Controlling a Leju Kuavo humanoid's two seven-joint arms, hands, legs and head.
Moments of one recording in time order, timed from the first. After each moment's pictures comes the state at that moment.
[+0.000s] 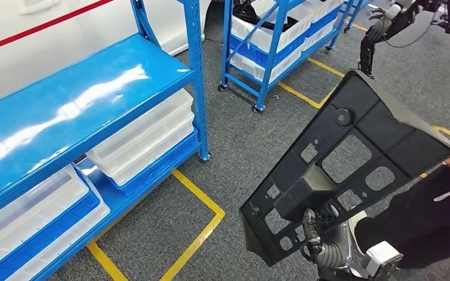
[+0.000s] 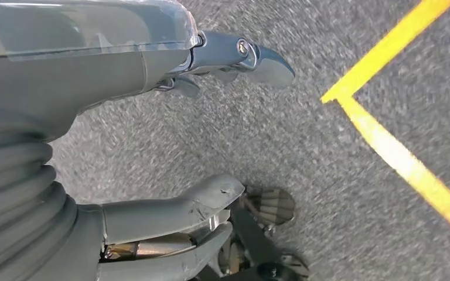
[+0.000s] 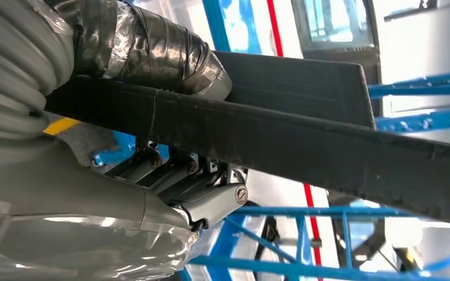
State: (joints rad) left arm 0.02 -0.21 1.01 -0.39 -0.95 0.02 -0.39; right arm 0.26 -0.03 0.21 -1.90 -0.19 -0.13 -0.45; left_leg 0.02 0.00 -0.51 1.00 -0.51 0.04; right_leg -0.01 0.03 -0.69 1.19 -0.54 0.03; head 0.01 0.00
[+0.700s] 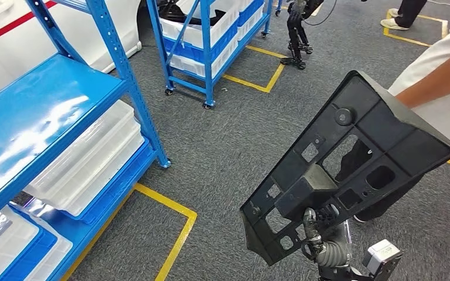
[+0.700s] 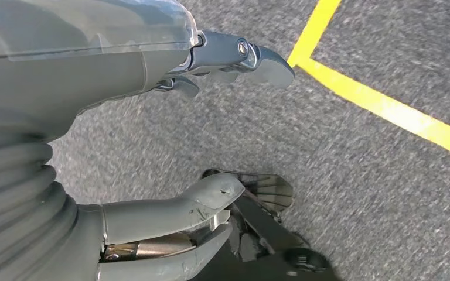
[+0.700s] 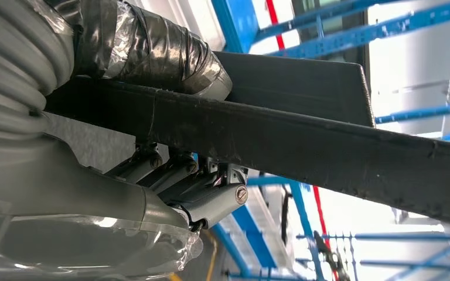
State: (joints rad) left arm 0.02 -0.21 1.01 -0.39 -0.96 0.02 -0.39; right arm 0.25 -0.03 0.21 -1.89 -0.20 -0.12 -0.45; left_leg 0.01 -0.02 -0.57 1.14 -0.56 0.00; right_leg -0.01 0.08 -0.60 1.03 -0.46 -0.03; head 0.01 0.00
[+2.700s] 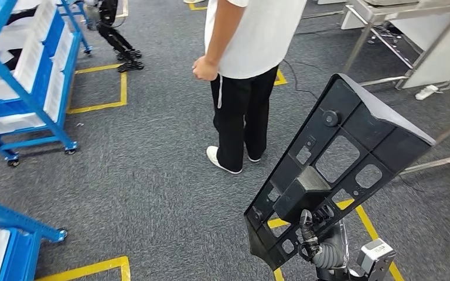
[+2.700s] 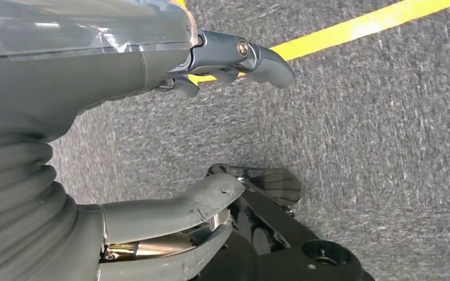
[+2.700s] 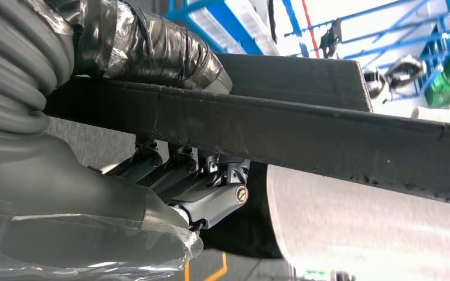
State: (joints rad) left arm 0.02 -0.23 1.04 -0.40 -1.01 0.01 -0.39; right arm 0.25 -0.03 0.23 -1.88 -0.18 -0.14 -0.42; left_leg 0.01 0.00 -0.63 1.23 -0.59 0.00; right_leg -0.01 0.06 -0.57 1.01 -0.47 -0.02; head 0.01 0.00
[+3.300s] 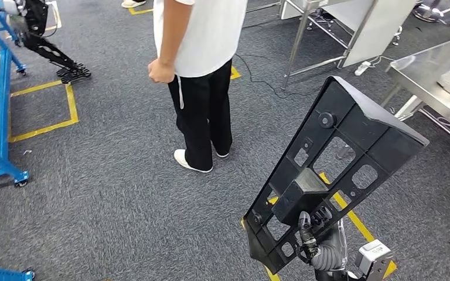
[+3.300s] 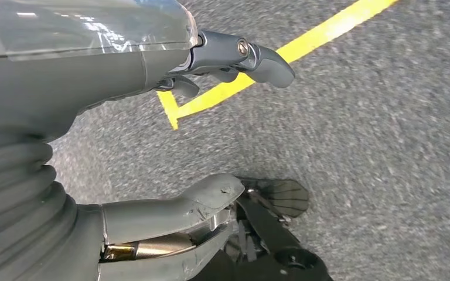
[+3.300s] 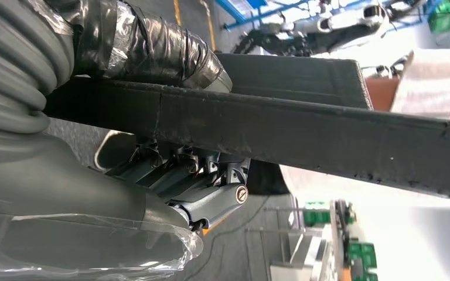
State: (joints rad) left arm 0.02 -0.23 1.05 -0.40 -1.01 0.01 -0.39; right arm 0.26 -0.03 0.23 -1.88 -0.18 -0.15 -0.42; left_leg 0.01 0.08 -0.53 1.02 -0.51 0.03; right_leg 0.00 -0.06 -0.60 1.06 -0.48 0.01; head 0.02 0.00
